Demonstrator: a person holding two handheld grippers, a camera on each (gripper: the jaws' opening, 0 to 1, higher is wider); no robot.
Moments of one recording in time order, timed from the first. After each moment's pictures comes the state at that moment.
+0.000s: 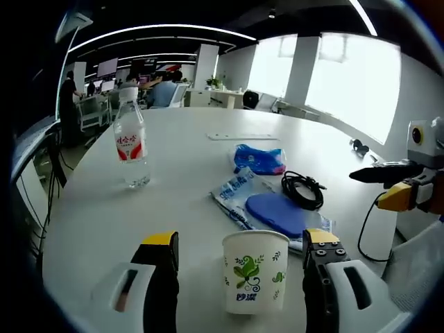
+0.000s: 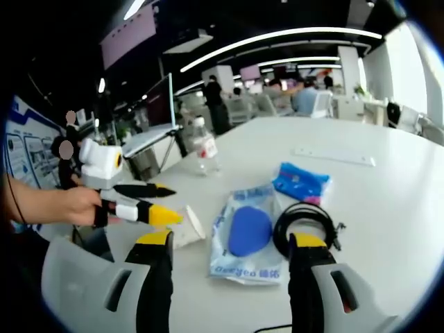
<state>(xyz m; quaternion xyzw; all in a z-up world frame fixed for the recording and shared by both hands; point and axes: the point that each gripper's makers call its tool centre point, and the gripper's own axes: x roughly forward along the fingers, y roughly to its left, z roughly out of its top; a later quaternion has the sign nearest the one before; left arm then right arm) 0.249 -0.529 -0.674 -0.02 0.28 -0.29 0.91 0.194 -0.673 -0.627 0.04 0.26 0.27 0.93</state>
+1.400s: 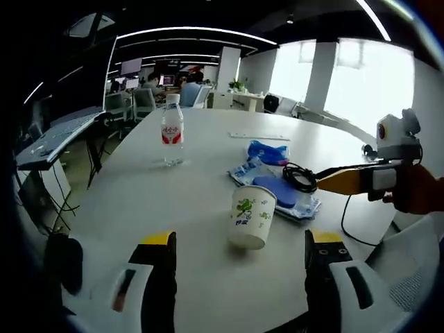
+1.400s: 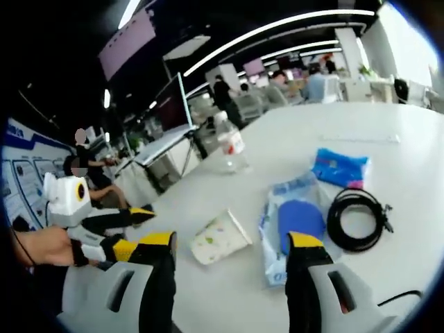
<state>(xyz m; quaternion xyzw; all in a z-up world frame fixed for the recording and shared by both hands) 0.166 -0.470 -0.645 -0.02 0.28 -0.22 0.94 0.191 -0.595 -0.637 0.12 0.28 0.31 0.90</state>
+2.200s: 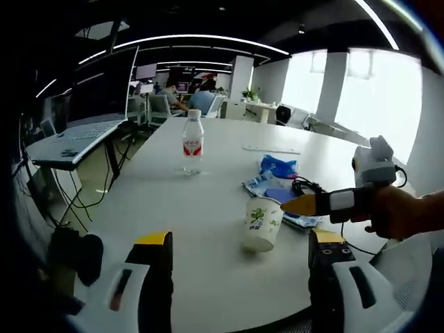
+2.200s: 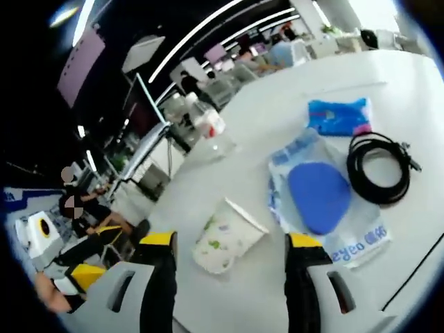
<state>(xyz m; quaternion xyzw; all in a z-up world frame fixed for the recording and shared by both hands) 0.154 -0.443 -0.620 -0.04 0.26 -0.18 0.95 0.204 -0.567 -0.681 0.24 0.36 0.23 0.87</state>
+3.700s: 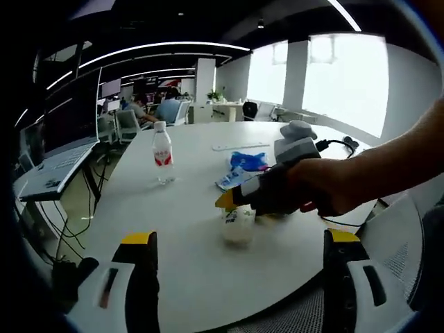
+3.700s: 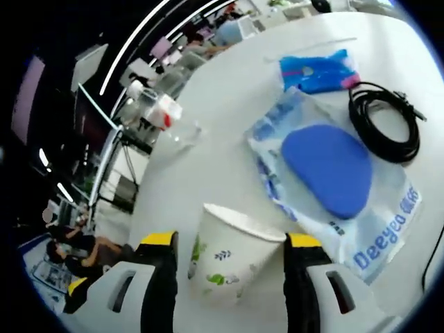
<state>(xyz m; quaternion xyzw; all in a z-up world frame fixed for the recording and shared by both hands) 0.126 -0.464 -0.610 0.02 0.24 -0.28 0.93 0.235 -0.537 -0.719 0.28 0.45 0.11 0.84</state>
